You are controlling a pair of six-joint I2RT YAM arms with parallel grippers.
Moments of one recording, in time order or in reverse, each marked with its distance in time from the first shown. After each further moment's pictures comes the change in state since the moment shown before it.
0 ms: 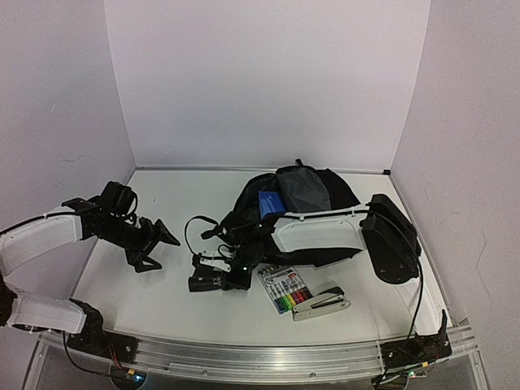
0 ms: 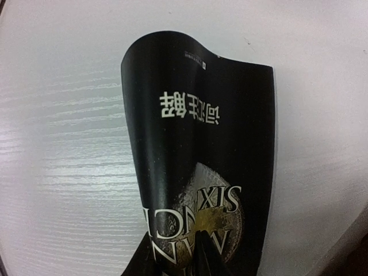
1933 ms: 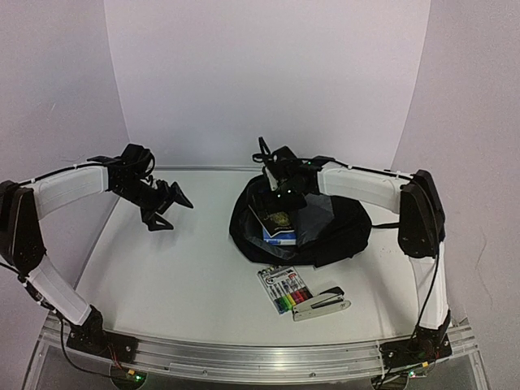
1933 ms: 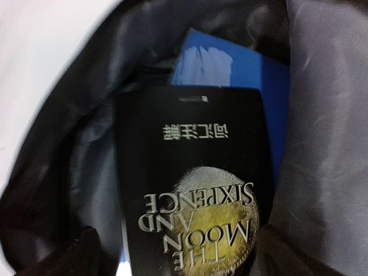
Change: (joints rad) left arm 0.062 0.409 0.442 -0.054 0.029 0.195; right arm -0.324 -0.134 0.115 -0.090 0.353 0.715
